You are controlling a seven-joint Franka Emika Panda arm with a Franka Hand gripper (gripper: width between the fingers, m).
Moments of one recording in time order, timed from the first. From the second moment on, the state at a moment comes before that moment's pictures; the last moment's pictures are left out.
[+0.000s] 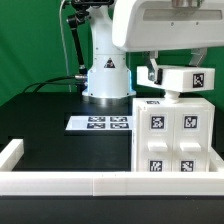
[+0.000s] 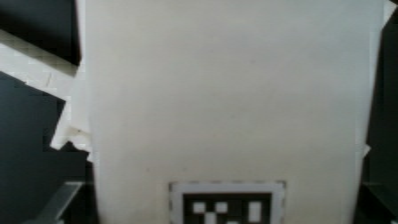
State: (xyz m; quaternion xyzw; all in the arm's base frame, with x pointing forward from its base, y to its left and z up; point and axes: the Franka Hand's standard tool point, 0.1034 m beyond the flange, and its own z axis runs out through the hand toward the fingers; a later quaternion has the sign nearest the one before) arm 0.615 0.071 0.170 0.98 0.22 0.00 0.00
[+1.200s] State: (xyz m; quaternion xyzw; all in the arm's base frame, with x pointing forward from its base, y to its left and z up) arm 0.620 0.081 0.168 0.97 0.24 0.00 0.00
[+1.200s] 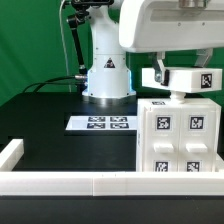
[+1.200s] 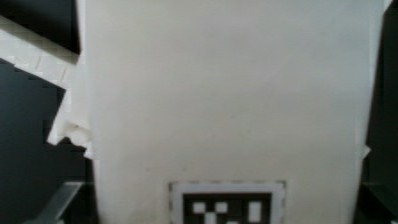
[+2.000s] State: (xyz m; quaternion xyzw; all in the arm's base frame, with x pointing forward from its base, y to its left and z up) arm 0.628 0.082 0.157 0.97 0.24 0.01 0.00
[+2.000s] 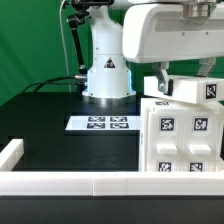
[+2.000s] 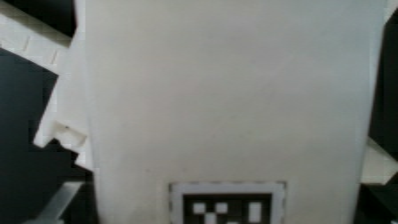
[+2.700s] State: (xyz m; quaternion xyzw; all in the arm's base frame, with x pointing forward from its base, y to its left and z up) arm 0.629 0.082 0.157 0.97 0.23 0.01 0.00
